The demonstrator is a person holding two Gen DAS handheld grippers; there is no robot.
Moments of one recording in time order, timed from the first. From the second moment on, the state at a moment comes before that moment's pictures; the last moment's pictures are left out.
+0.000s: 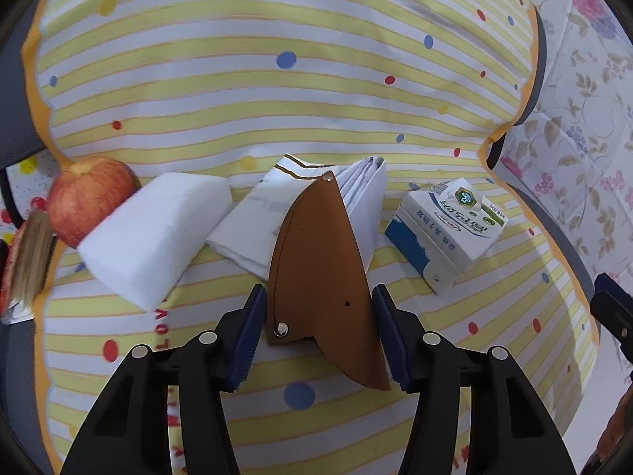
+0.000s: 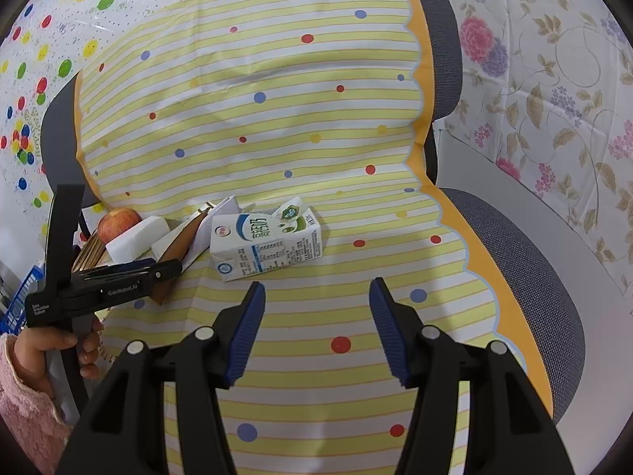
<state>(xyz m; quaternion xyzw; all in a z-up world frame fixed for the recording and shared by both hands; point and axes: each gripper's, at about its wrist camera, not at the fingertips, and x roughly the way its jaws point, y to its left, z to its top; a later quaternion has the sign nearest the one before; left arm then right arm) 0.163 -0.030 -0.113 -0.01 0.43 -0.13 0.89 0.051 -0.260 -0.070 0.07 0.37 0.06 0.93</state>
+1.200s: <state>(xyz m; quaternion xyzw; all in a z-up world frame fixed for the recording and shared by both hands) 0.135 -0.022 -0.093 -0.03 0.39 -0.17 0.90 0.127 -0.265 -0.109 0.07 0.41 -0.02 0.91</state>
